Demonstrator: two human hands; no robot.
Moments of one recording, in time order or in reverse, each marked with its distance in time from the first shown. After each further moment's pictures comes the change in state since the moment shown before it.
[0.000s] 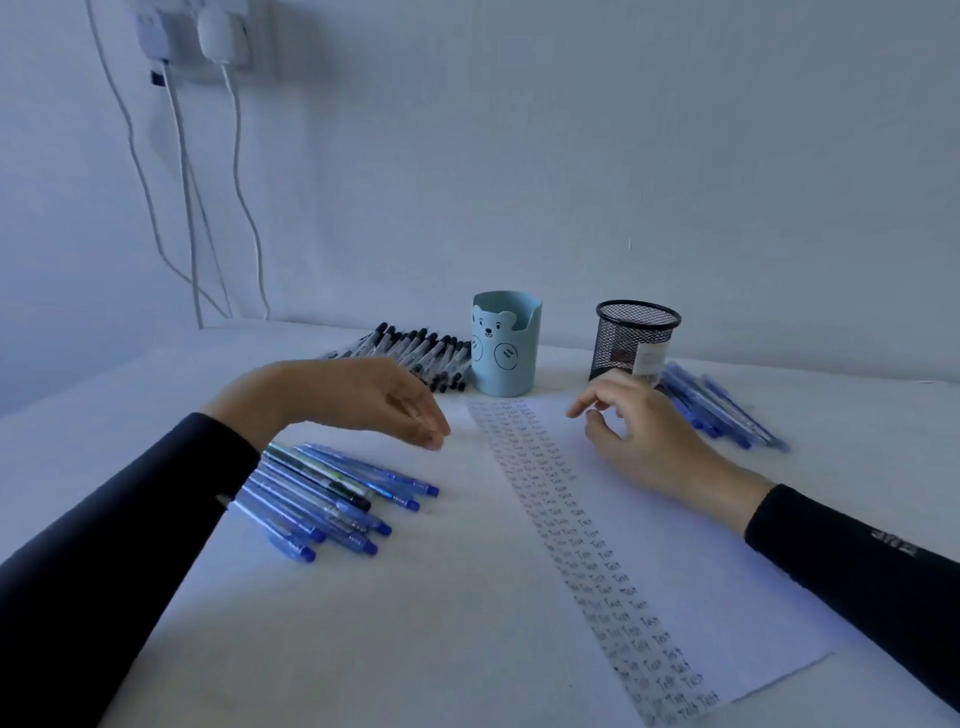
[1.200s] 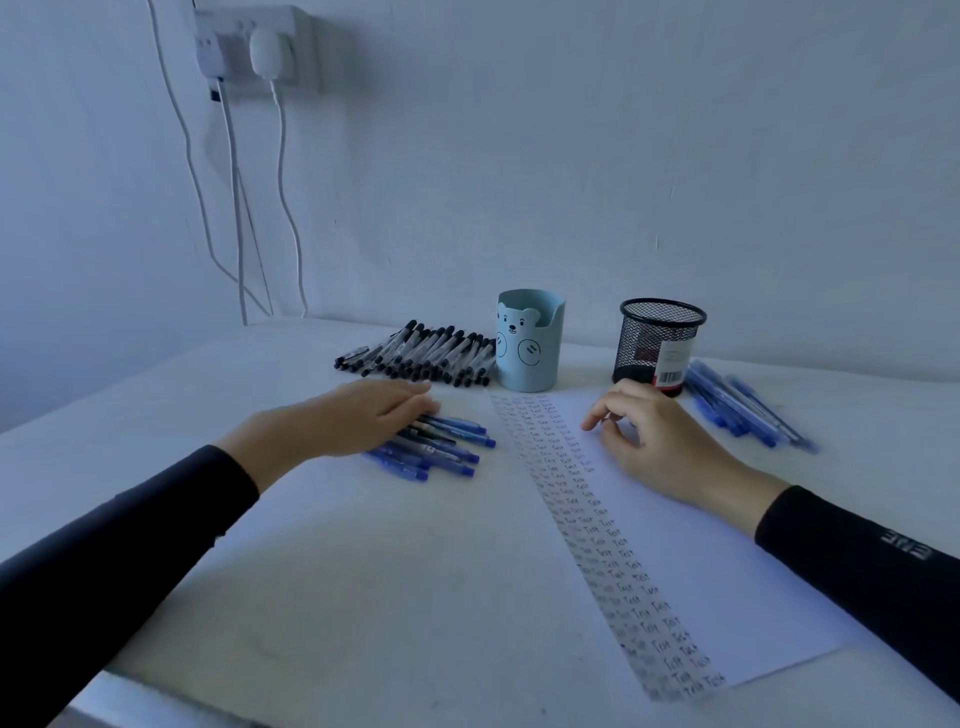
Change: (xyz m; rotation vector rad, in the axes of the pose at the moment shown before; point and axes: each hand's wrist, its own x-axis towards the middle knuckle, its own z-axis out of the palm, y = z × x) left_hand -0.006 -0.044 0.031 0.232 0.263 -0.086; right_hand -0.005 -0.002 0.005 0.013 -0.065 -0.043
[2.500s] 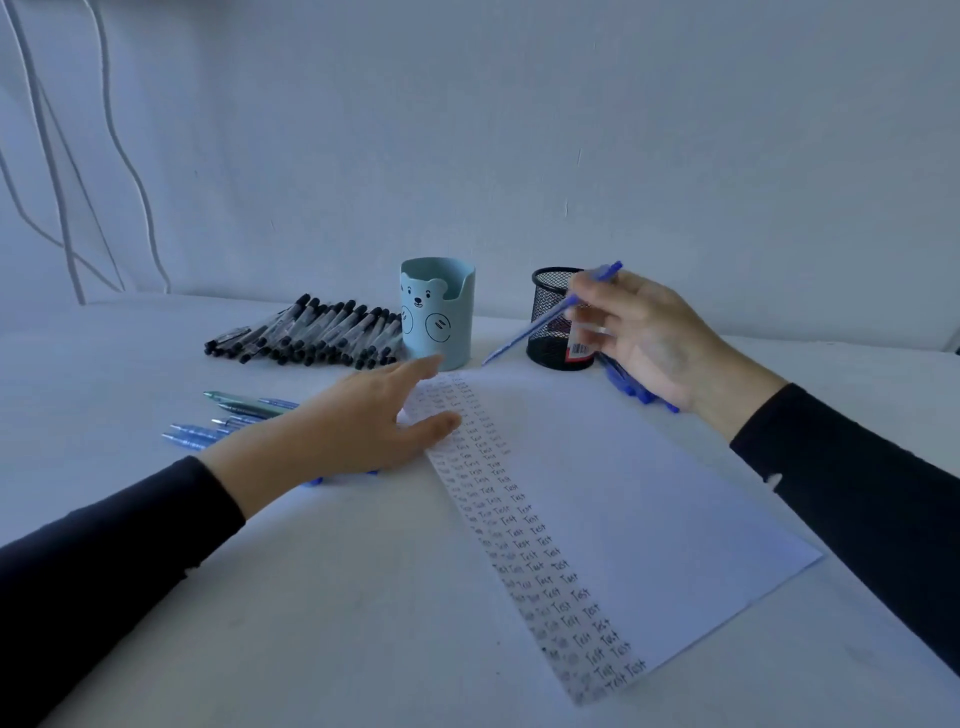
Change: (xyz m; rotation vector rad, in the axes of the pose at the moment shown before) left_hand 0.039 0.072 0.034 -0.043 0.078 0.121; right_hand 0.026 -0.015 -0.076 0.943 0.177 0.460
